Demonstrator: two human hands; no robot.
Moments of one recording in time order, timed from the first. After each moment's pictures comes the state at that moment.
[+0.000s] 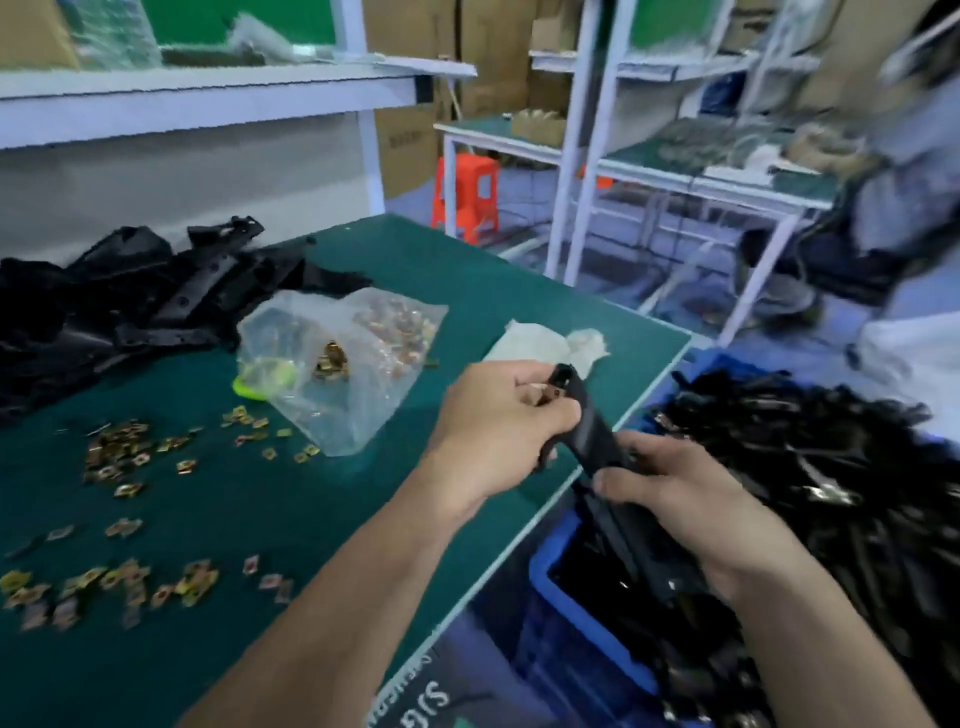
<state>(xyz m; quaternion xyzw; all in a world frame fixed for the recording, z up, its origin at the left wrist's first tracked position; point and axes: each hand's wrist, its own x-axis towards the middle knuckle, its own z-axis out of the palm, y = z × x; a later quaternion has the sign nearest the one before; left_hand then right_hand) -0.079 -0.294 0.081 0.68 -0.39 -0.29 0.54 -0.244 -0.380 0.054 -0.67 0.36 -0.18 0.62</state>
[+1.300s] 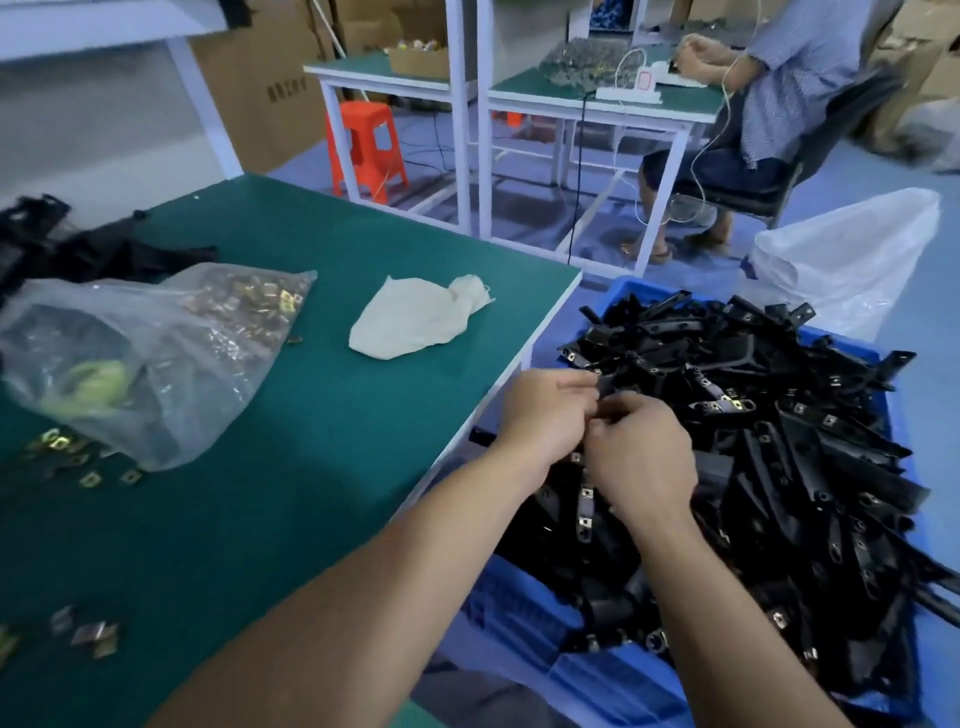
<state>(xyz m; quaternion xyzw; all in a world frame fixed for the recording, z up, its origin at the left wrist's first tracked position) -0.192 -0.444 -0.018 0.65 -0.34 -0.43 0.52 -0.294 -0.450 -0.022 -0.63 0.66 -0.29 0.27</state>
